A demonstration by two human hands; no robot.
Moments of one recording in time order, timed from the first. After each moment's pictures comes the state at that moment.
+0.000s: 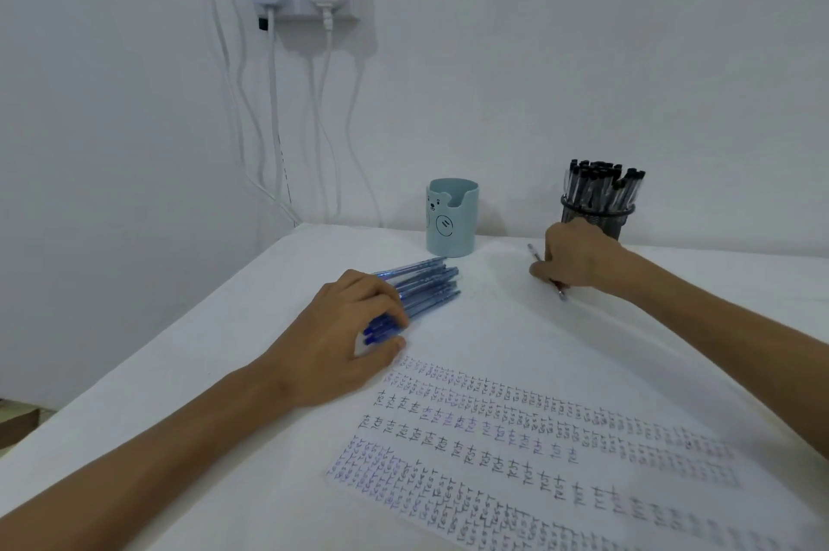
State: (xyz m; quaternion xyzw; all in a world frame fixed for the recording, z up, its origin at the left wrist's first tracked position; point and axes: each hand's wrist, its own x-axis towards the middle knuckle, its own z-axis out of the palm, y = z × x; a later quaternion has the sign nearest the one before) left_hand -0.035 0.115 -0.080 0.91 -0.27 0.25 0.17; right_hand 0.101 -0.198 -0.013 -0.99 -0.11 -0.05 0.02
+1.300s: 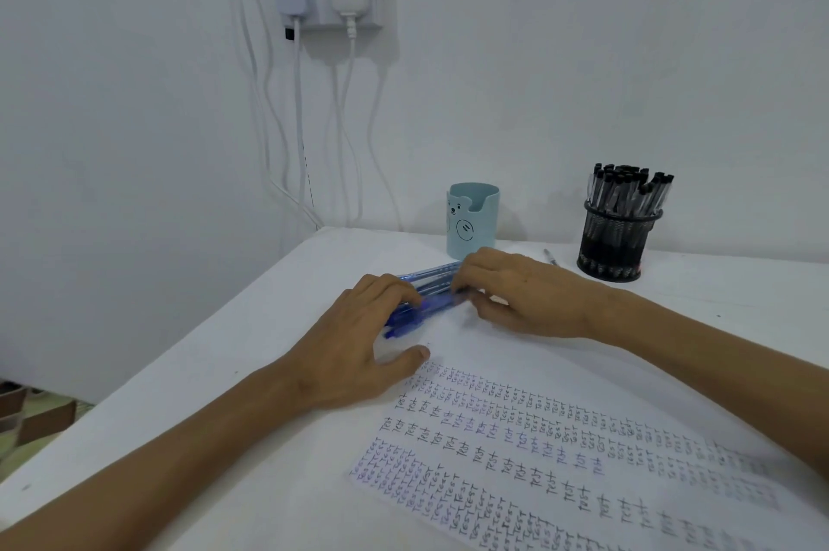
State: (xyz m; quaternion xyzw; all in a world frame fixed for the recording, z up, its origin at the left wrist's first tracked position) left_hand -0.045 0.113 -0.074 0.93 -0.24 0.20 0.19; right_hand 0.056 -0.142 -0.035 -0.83 -0.53 -0.14 0.10
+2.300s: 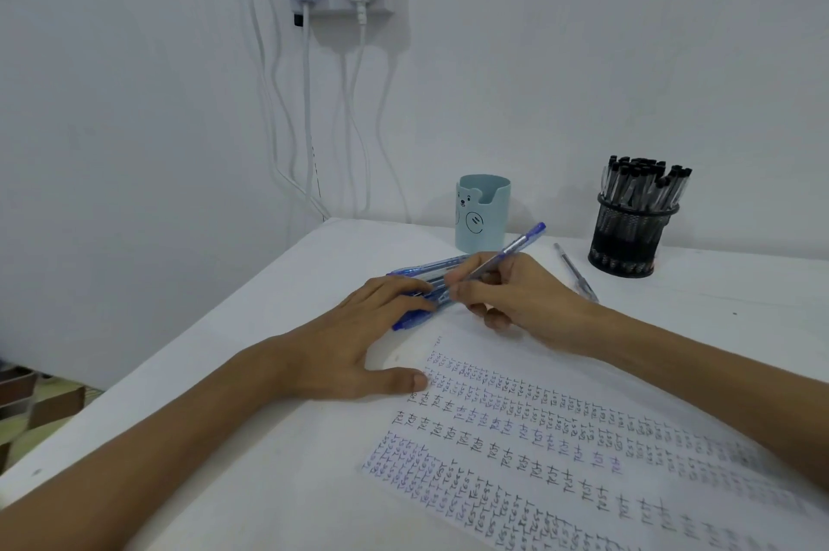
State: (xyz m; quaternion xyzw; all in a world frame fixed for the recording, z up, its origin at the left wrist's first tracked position) left_hand -0.051 0.129 -0.059 0.94 -0.28 0.05 0.16; right_hand 0.021 -0.112 -0.037 -0.75 -0.26 0.14 0.59
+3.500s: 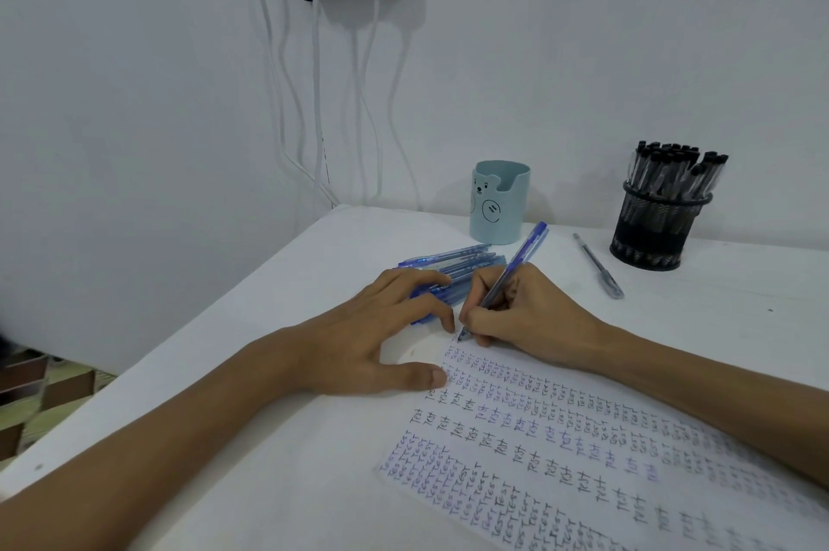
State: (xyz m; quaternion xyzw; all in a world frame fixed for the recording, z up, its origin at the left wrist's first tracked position) left_hand -0.049 0.131 -0.061 0.93 -0.31 0.04 0.18; right_hand 0.011 -0.106 -0.053 -0.79 -0.34 0.09 0.50
